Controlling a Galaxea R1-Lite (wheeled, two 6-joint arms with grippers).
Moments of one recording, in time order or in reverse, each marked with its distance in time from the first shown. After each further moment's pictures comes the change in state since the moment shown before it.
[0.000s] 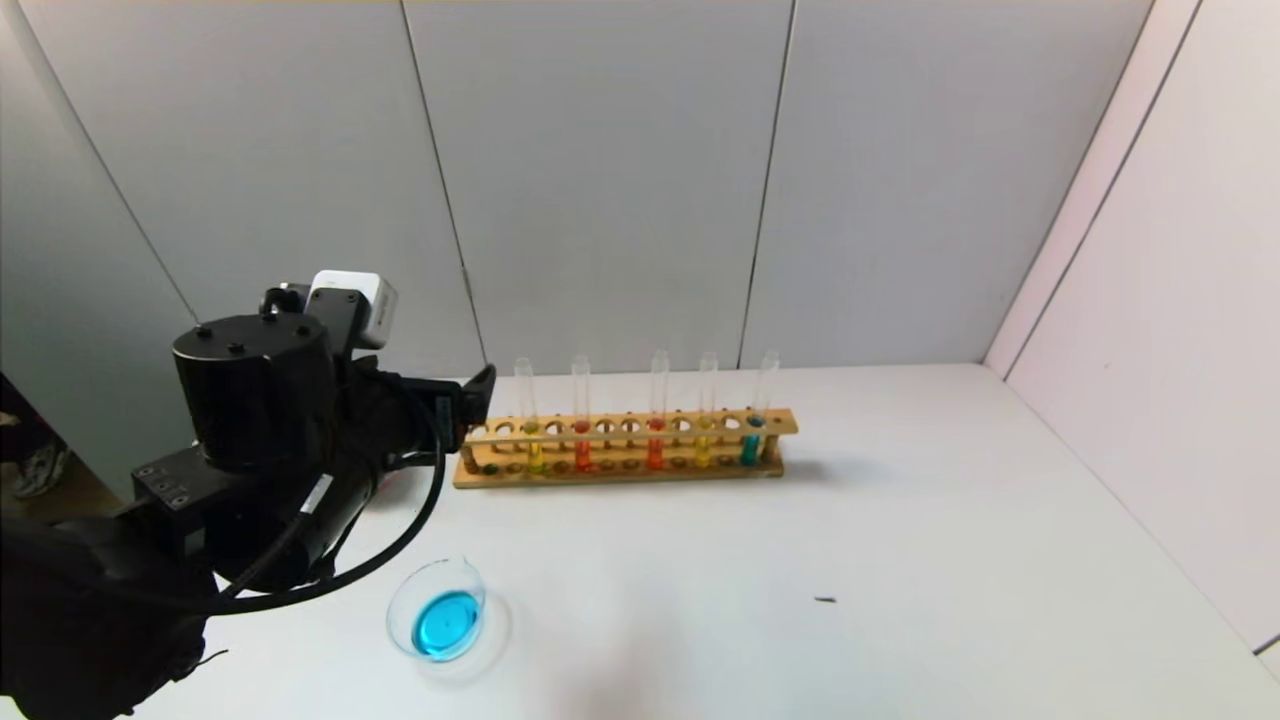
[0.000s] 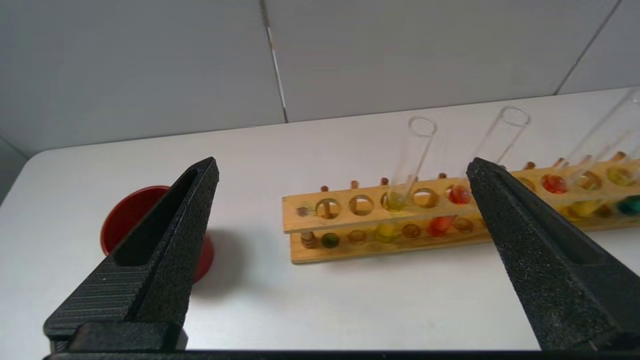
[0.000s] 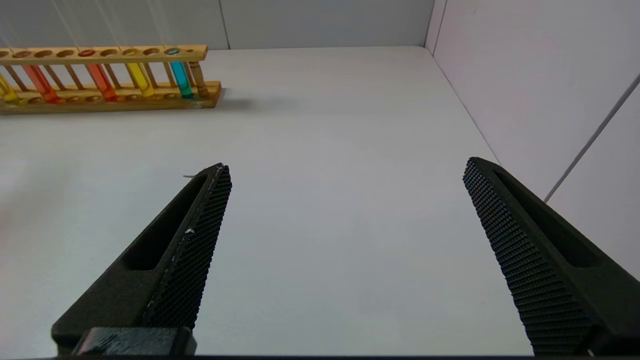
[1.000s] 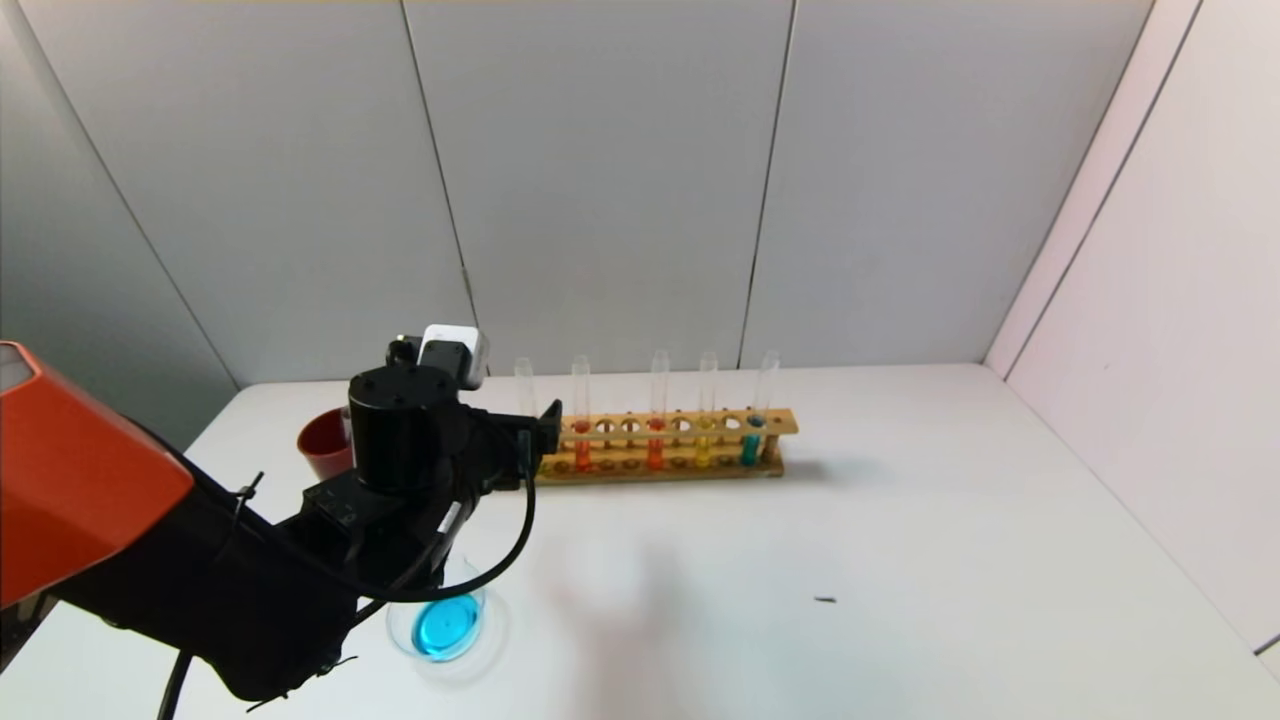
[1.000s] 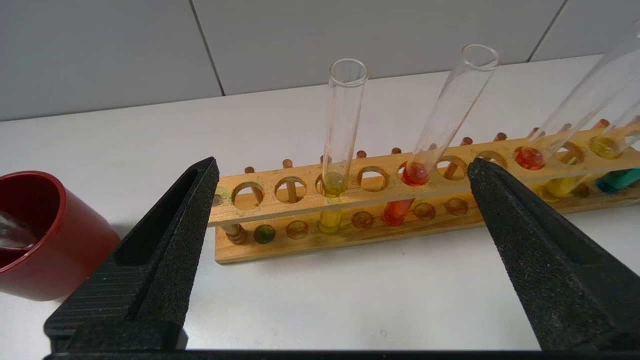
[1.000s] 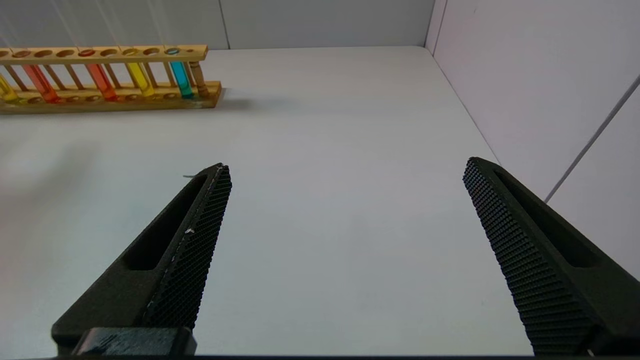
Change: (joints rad) left arm -0.053 0.276 -0.044 -0.190 -0.010 -0.053; right arm 0.000 0.000 0.000 0.000 0.000 0.000
